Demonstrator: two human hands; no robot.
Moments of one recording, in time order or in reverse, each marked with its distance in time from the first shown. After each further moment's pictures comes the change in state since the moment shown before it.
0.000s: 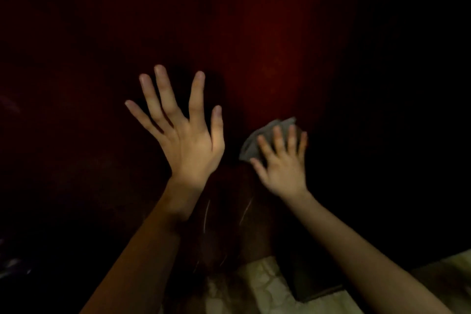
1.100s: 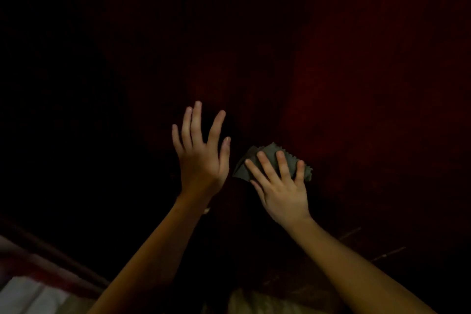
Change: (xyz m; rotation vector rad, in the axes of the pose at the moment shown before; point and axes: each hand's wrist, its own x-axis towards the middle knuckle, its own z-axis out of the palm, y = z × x) left_hand -0.063 -0.313 -0.170 0.236 -0.188 -0.215; right_hand 0.024 -0.350 0.032 -0.029 0.063 -0.481
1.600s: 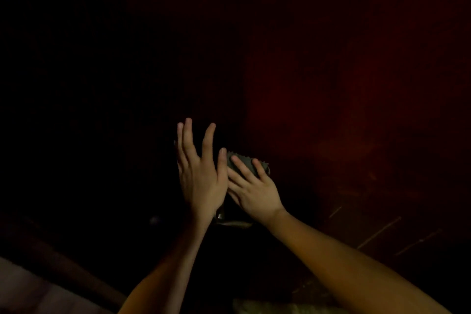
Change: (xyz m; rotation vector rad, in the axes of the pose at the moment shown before) left_hand 0.007 -0.097 -0.031 -0.171 -0.052 -0.107; right_hand 0.089 -0.139 0.002 0.006 -0.027 -0.182
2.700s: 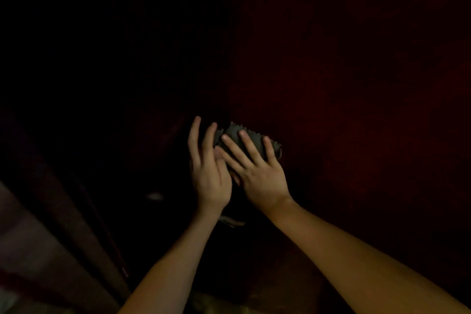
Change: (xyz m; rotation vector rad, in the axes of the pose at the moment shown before) left_hand -0.017 0.008 0.002 -0.477 0.334 -0.249; right_hand 0.047 0.032 -0.041 -0.141 -0.117 -0.191
